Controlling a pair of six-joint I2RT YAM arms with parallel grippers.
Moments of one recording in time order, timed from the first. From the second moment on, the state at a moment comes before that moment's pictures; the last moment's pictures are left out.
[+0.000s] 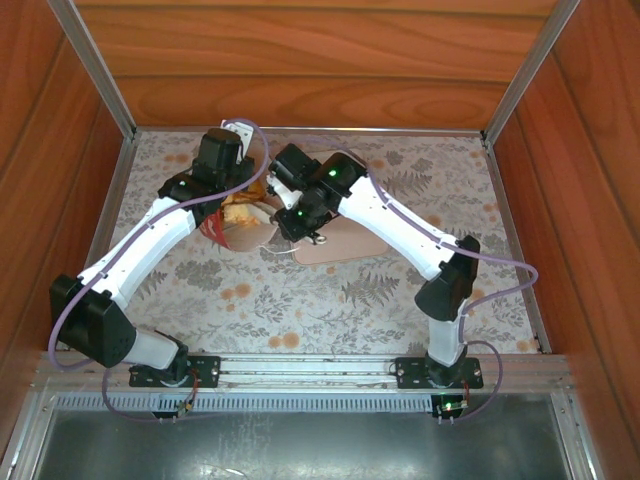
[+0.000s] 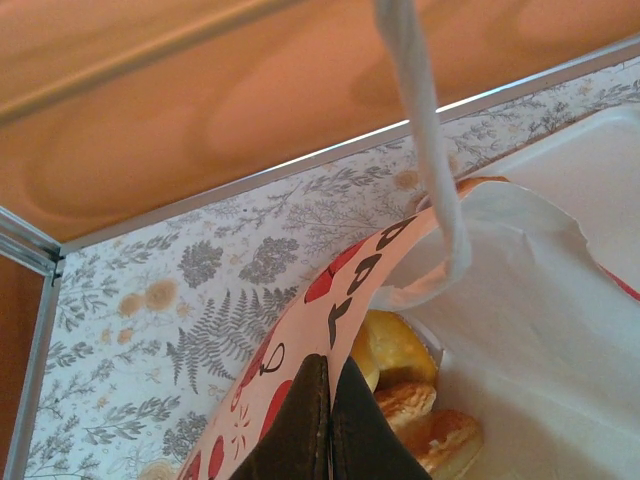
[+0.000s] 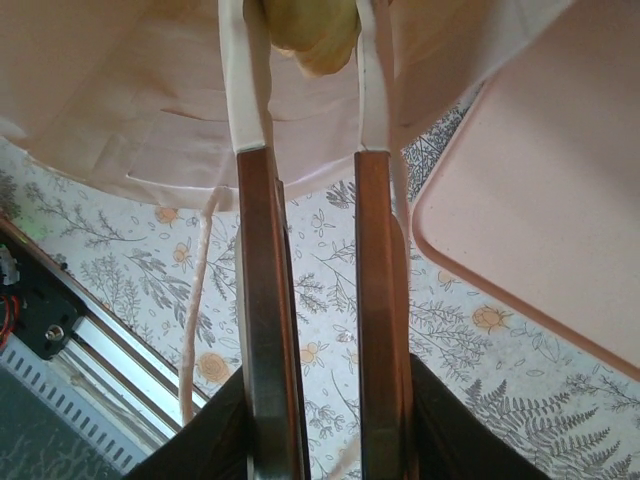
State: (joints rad) left arm -0.48 1.43 1.30 -0.44 -0.35 0.04; right arm 0.94 1.90 2.05 -1.34 -0.11 0.24
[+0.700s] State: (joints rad) left arm -0.48 1.44 1.30 -0.42 -0.39 0.05; right arm 0.91 1.61 1.90 -1.36 -0.06 0.29
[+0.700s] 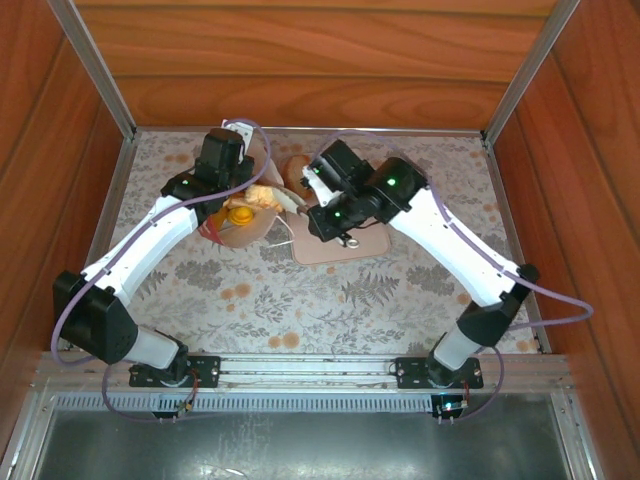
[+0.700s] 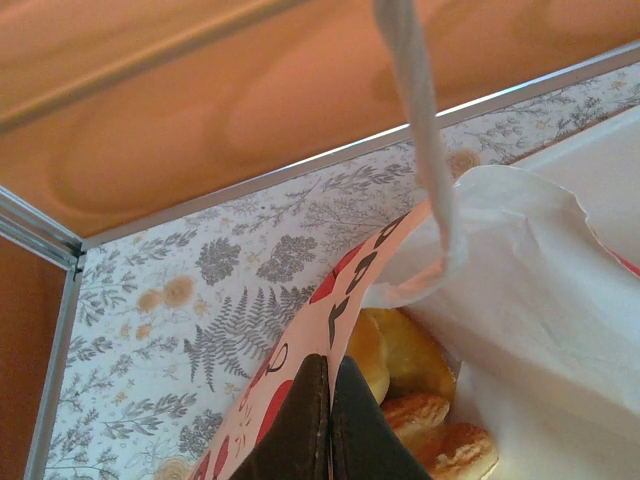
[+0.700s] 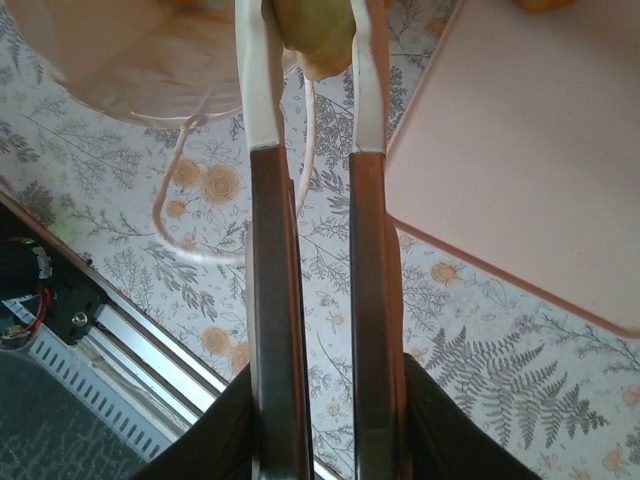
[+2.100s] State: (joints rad) left arm -0.48 1.45 1.30 -0.42 -0.39 0.05; right arm 0.27 1.78 1.41 -0.87 -0.75 0.46
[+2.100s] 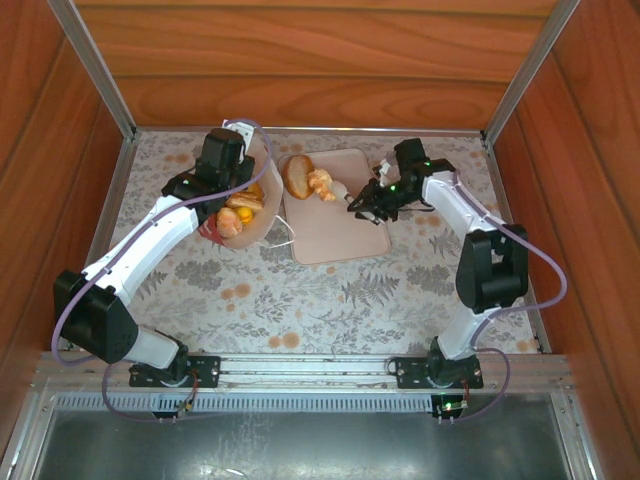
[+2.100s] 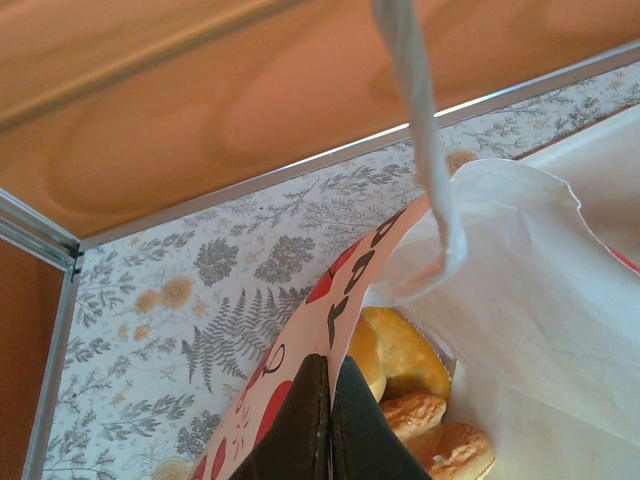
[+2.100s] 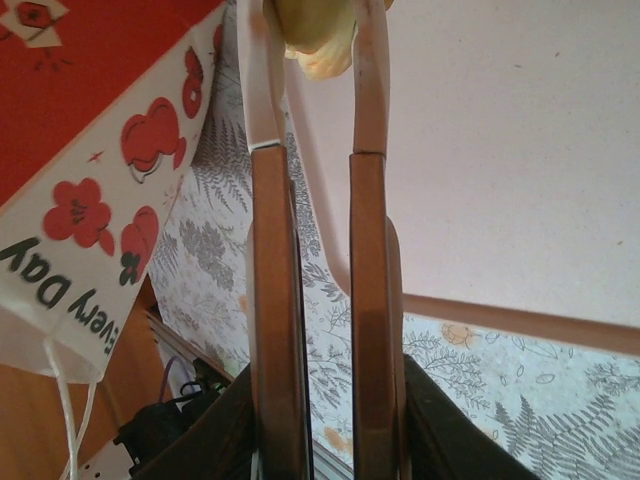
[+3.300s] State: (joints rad) left arm -0.48 1.45 1.31 -0.42 -0.36 0.05; right arm 0.12 1.89 1.36 -0.70 -0.83 0.58
